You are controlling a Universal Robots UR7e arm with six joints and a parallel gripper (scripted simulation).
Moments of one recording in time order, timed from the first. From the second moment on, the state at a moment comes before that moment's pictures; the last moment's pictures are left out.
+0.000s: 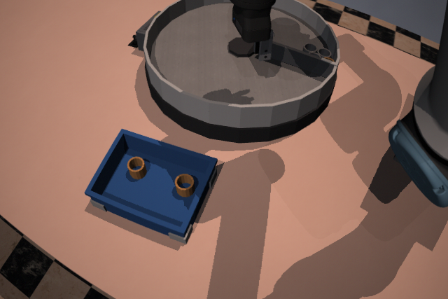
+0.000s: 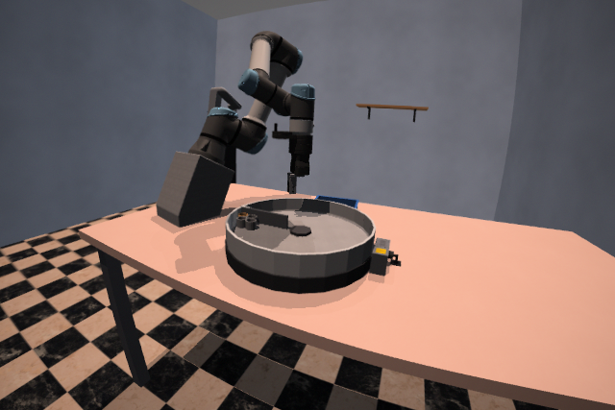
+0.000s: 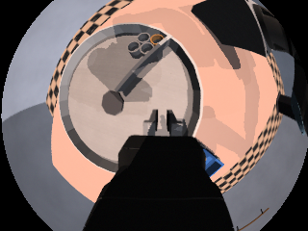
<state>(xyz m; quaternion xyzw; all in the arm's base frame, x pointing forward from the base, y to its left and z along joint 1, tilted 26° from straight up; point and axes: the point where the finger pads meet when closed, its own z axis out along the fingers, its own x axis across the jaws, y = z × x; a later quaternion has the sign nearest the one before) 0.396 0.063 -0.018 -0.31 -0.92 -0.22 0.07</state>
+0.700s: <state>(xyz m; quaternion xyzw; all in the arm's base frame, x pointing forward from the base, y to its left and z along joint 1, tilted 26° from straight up) 0.375 0.012 -0.047 -0.37 -0.90 -0.21 0.08</state>
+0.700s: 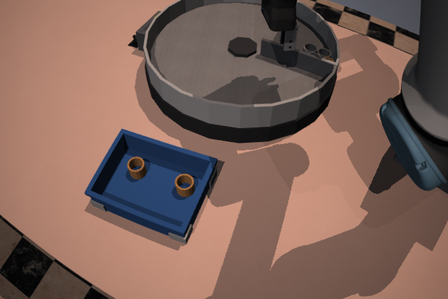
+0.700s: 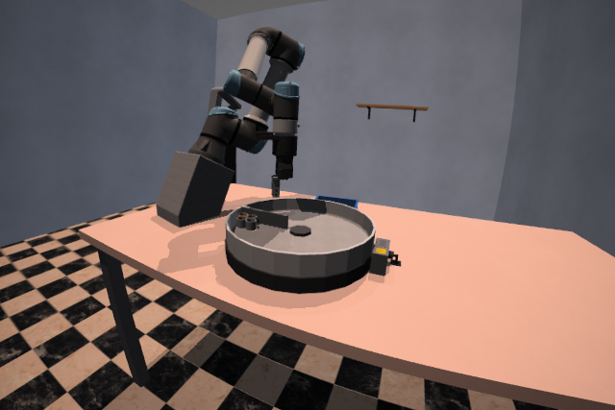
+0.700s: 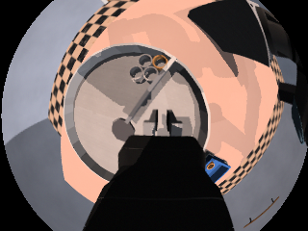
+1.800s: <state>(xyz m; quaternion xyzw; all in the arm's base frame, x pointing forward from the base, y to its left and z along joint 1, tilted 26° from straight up) 0.336 -0.080 -0.100 -0.47 -0.85 -0.20 0.10</state>
